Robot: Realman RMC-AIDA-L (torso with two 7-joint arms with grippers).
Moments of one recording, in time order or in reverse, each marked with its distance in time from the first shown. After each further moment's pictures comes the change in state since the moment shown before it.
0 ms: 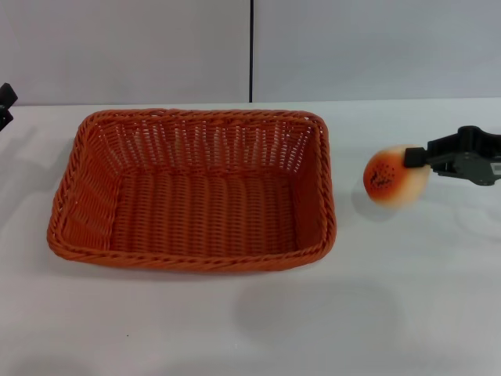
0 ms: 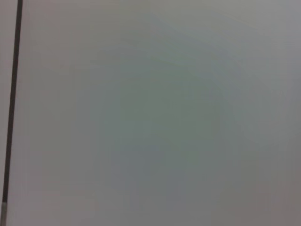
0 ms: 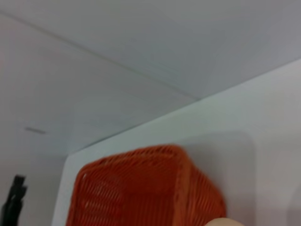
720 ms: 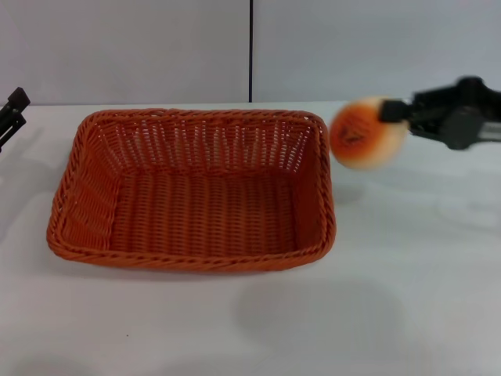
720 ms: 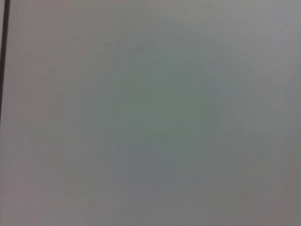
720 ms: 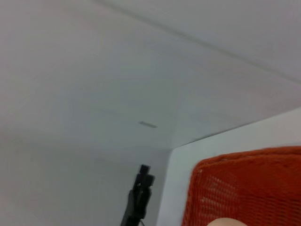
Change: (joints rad) left arm -0.027 -0.001 -0.006 -0.058 -0.003 0.000 0.045; right arm 0.053 -0.018 -0.019 0.101 0.269 0.096 -0.012
